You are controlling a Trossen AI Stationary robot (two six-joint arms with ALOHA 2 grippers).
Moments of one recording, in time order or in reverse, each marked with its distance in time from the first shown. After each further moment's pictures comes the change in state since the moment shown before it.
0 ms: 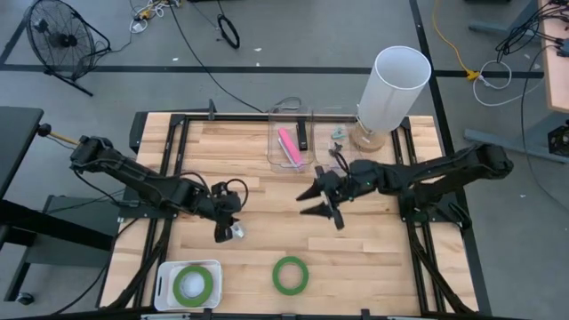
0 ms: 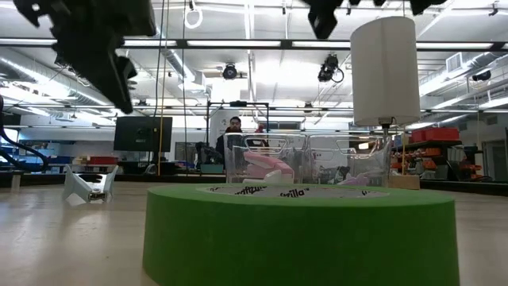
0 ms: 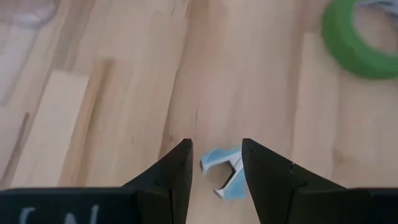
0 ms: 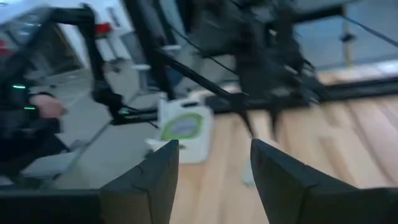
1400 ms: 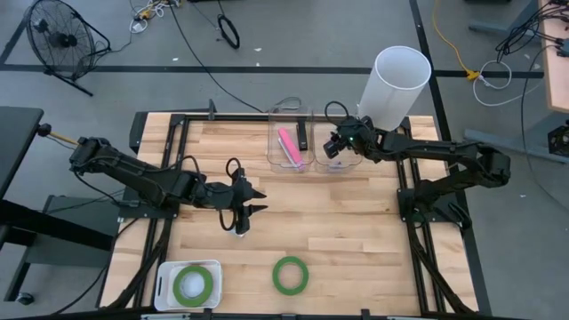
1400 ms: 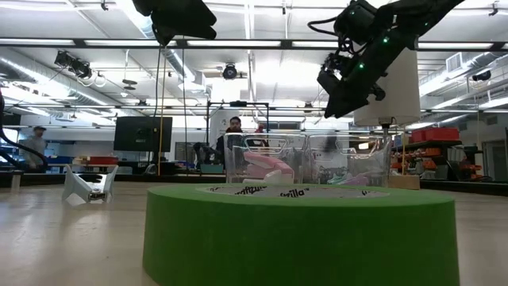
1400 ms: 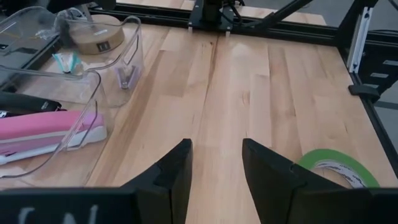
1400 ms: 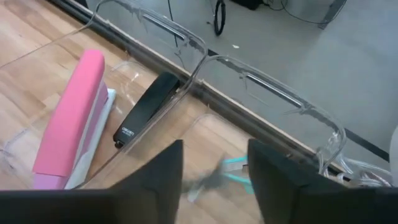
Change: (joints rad) left arm 0.067 0.000 0.089 0.414 -0.136 0.222; right arm -0.494 0.002 0.000 -0.547 0.707 0.014
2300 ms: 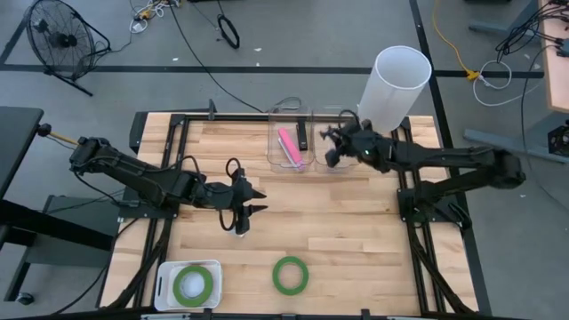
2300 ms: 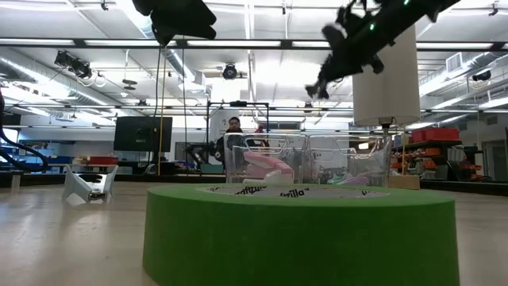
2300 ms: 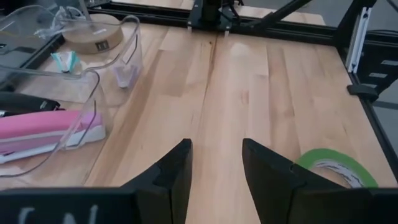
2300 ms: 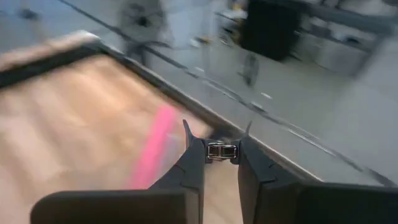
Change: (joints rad) left arm -0.001 0.000 0.000 0.000 0.001 -0.004; right arm 0.211 -0.151 0.000 0.092 0.067 -0.015
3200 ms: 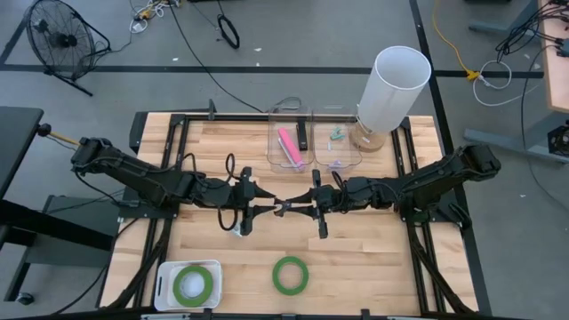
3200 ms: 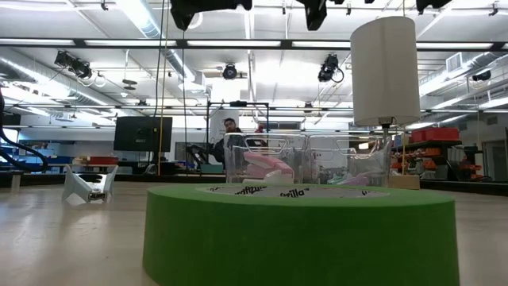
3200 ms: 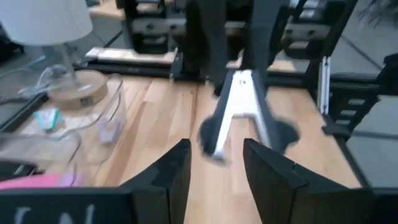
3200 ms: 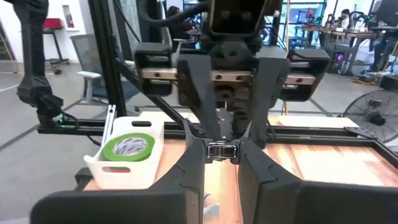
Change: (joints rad) left arm 0.000 0.030 0.001 0.237 0.038 0.111; right arm 0.412 0.285 -0.001 0.702 -0.449 -0.234
